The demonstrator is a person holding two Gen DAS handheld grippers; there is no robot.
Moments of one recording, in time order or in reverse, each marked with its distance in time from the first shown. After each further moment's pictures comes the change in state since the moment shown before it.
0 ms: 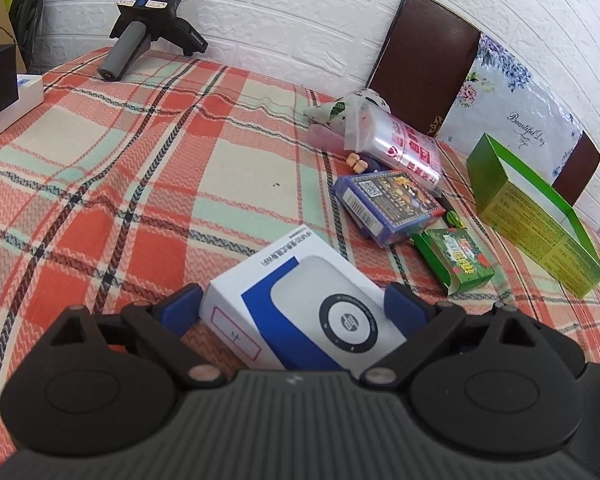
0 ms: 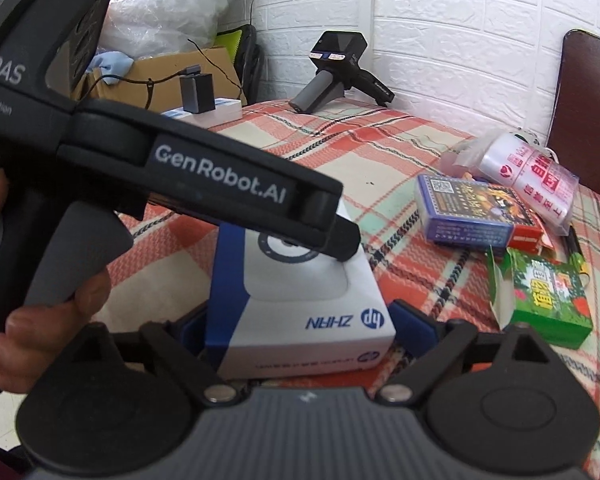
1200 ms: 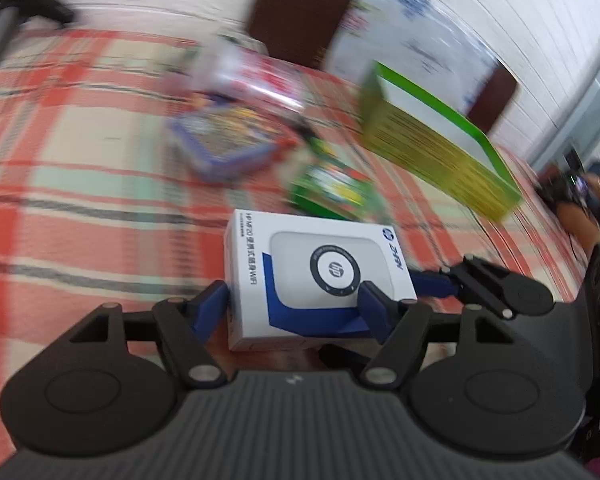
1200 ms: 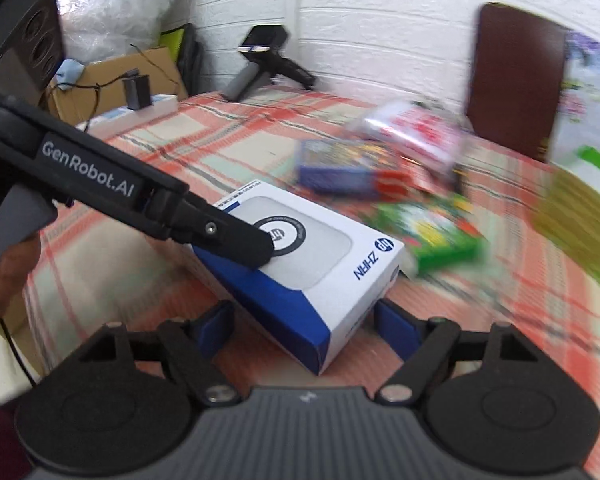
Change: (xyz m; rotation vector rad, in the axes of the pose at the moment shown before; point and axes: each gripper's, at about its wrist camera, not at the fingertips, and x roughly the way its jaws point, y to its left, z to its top) left arm 0.007 -0.086 -0.019 0.168 0.180 -0.265; right arm -0.077 -0.059 -0.061 0.083 0.025 -0.166
